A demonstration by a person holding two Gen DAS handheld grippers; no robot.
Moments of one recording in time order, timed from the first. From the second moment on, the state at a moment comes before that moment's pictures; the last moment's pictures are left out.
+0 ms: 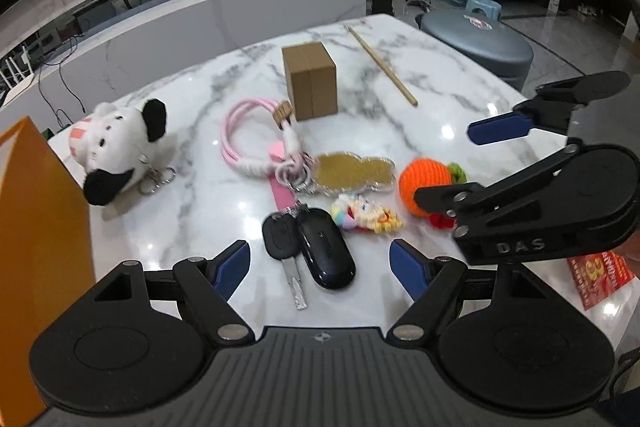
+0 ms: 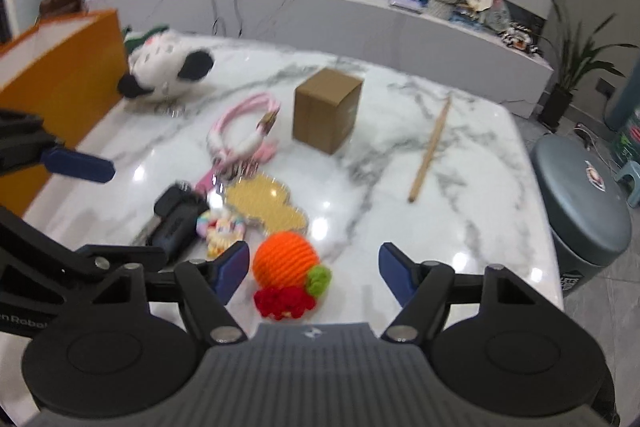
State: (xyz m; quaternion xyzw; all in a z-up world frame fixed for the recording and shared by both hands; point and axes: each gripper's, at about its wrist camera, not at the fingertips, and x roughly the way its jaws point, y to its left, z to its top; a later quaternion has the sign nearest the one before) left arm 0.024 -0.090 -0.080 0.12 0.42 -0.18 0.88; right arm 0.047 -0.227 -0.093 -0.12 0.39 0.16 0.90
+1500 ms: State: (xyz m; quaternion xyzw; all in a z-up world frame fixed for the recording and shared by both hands) left arm 0.057 -0.087 -0.105 0.09 0.44 -0.17 0.88; right arm 0.059 -0.270 -0.116 -0.09 0.44 0.15 0.88
